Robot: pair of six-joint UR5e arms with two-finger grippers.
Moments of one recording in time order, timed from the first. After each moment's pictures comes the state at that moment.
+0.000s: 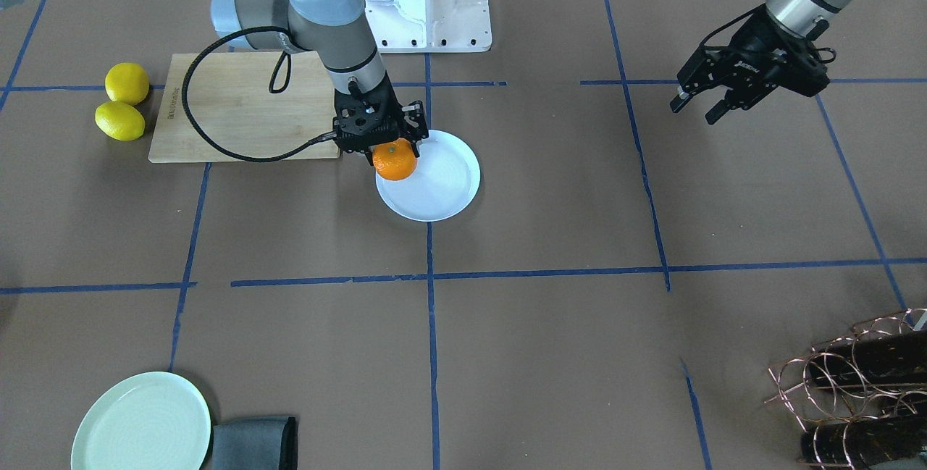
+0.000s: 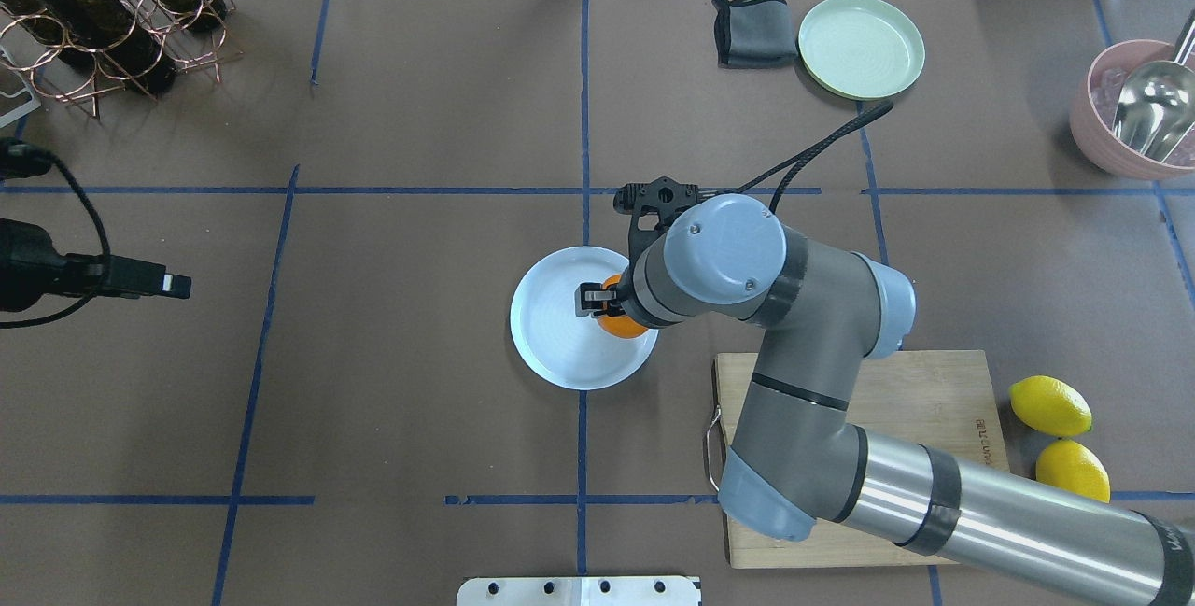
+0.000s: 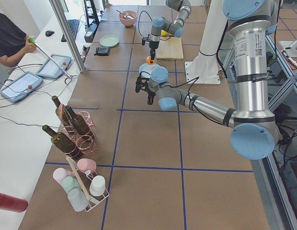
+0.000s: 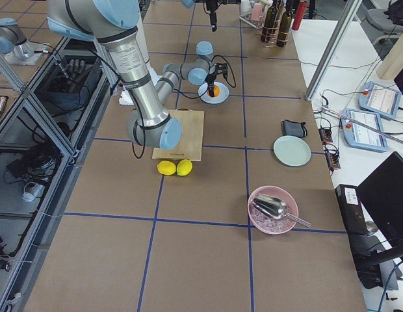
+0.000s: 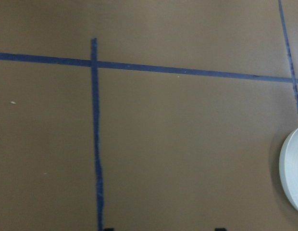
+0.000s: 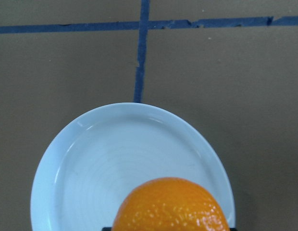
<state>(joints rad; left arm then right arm) -0.88 -1.40 -1.99 -2.41 -2.19 -1.07 0.44 -0.93 1.66 -1.34 1.77 1.28</state>
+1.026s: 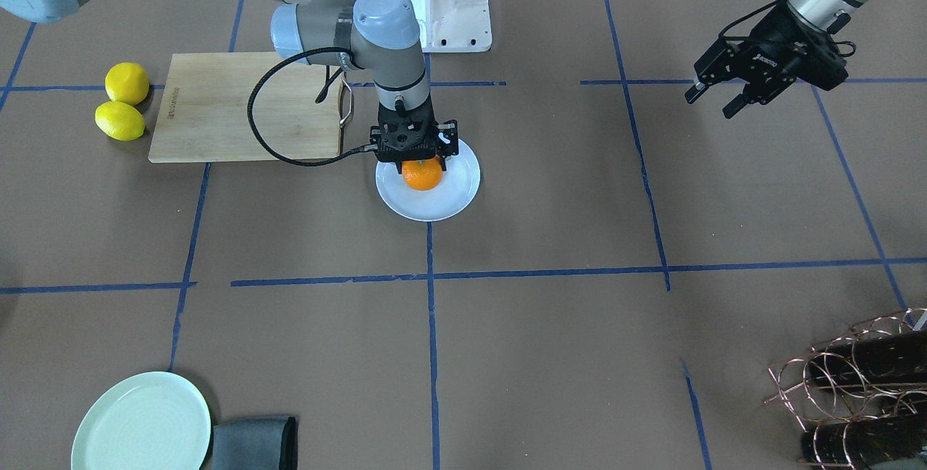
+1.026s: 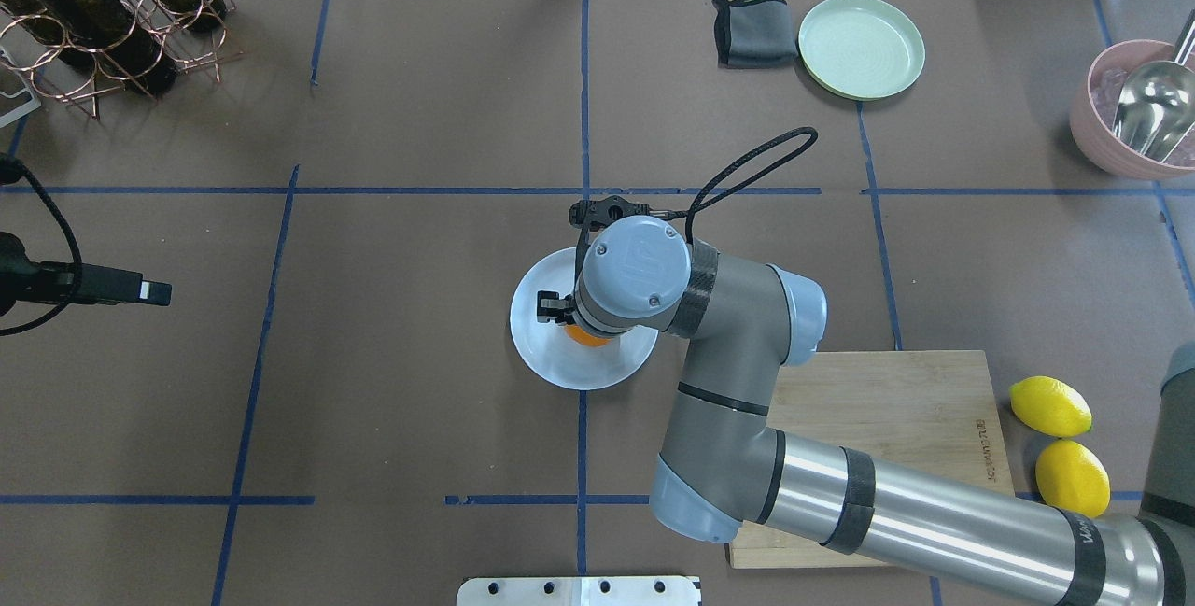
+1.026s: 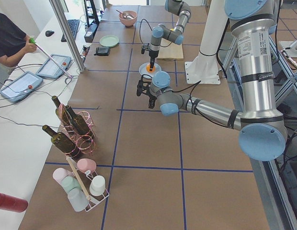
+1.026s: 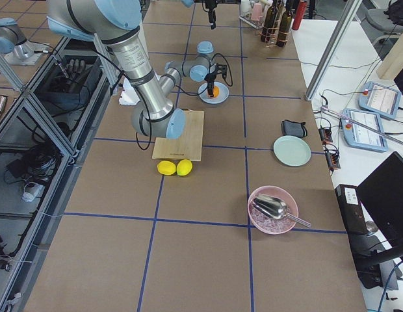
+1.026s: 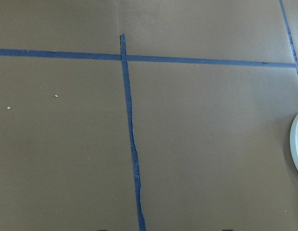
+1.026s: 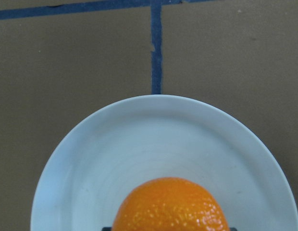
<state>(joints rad) -0.89 -1.39 -1.98 -2.45 -2.20 -1.07 0.41 -0.85 1.53 -1.37 1.72 1.34</state>
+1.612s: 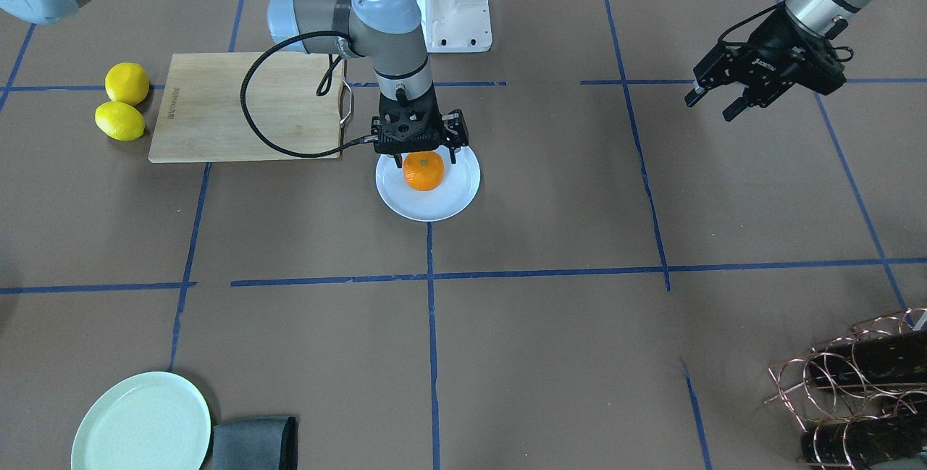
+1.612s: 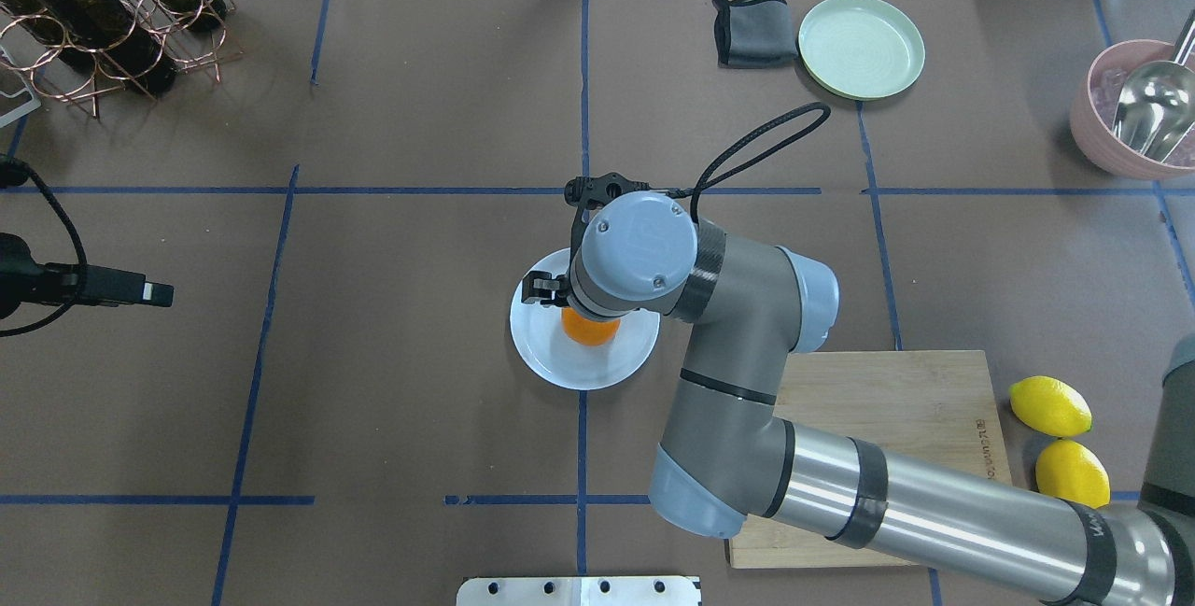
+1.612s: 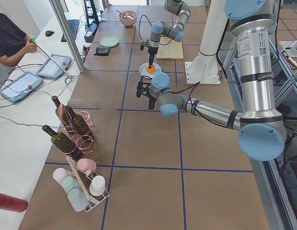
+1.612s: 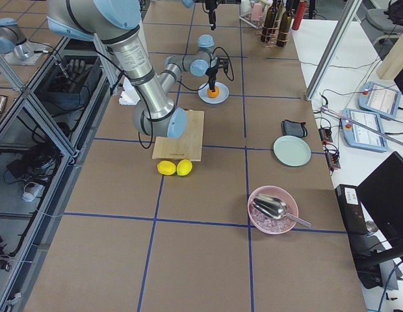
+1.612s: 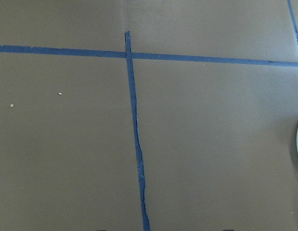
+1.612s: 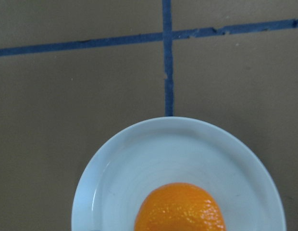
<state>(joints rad) -0.89 -1.39 -1.96 -2.45 -2.20 -1.08 0.45 -0.85 1.65 -1.45 1.75 1.34</state>
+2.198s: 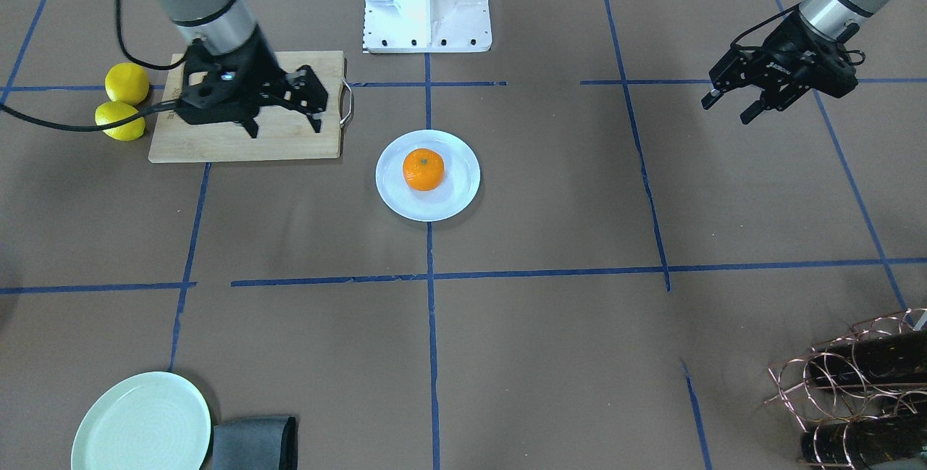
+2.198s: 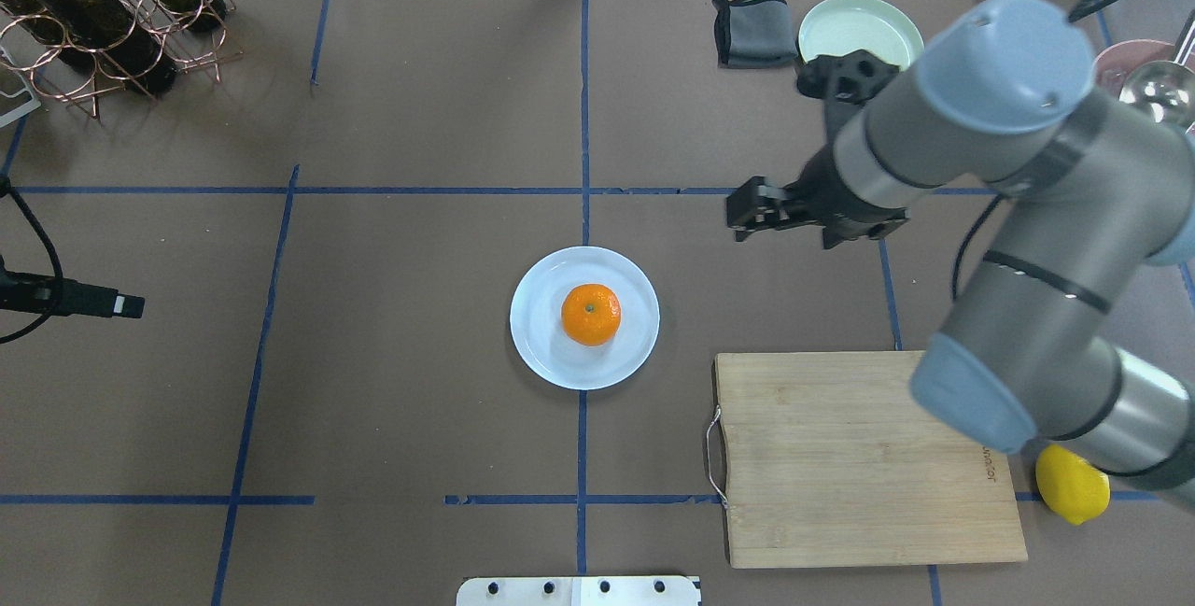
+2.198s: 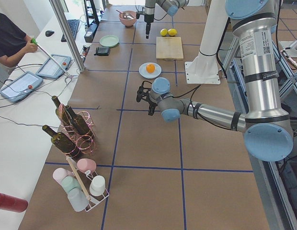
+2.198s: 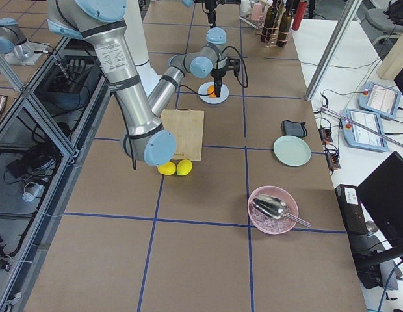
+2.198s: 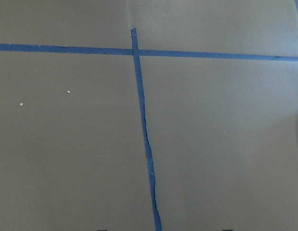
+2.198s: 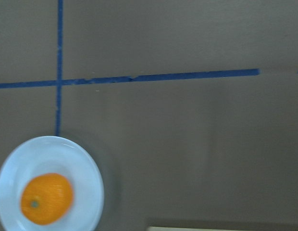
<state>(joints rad) -0.94 -1.32 -1.93 -2.45 -2.21 -0.87 0.79 -1.23 2.06 -1.62 2.09 1.02</state>
